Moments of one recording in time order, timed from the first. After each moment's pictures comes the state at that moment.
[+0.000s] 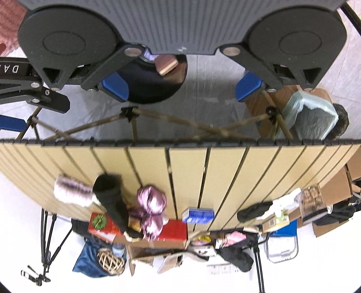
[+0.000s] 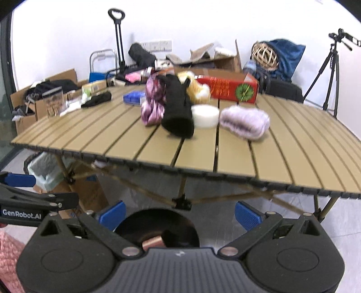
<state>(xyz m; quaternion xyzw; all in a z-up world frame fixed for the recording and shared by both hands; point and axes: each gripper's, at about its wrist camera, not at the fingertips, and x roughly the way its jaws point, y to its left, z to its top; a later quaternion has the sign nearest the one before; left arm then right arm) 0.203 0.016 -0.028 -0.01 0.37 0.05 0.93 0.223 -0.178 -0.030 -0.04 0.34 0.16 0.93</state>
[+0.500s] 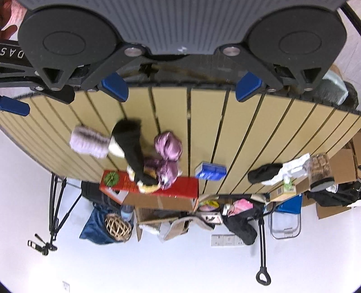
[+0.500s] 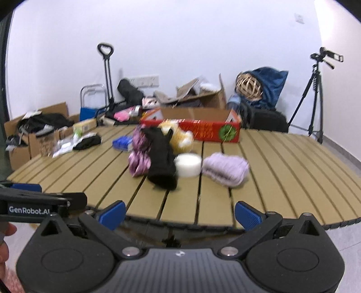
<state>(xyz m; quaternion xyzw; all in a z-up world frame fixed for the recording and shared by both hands) 0.227 0.002 0.019 -0.04 0.30 0.03 0.95 0.230 -0.194 0.016 -0.01 0.26 0.13 0.96</state>
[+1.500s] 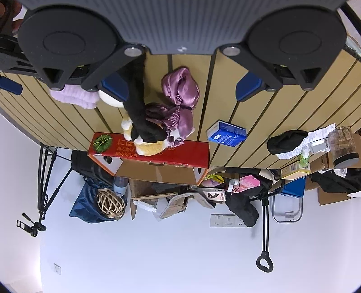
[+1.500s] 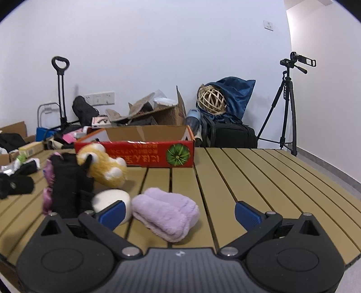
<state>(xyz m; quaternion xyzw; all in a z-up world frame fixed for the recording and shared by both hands) 0.338 -0.018 0.009 -0.05 0.24 0.06 0.97 0.359 -0.236 -0.027 -0.01 0.21 0.04 0.98</state>
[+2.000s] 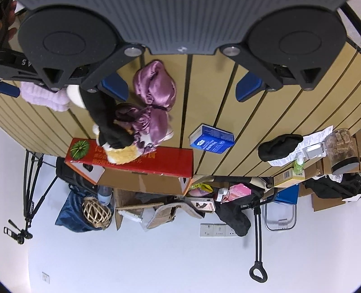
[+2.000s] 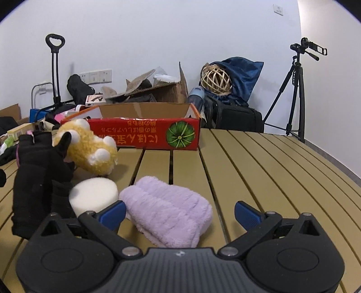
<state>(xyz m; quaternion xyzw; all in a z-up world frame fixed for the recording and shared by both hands) 0.370 0.008 -0.008 -0.05 0.26 0.08 0.96 0.418 -0.220 -0.053 -0.02 0.26 0.04 0.96</state>
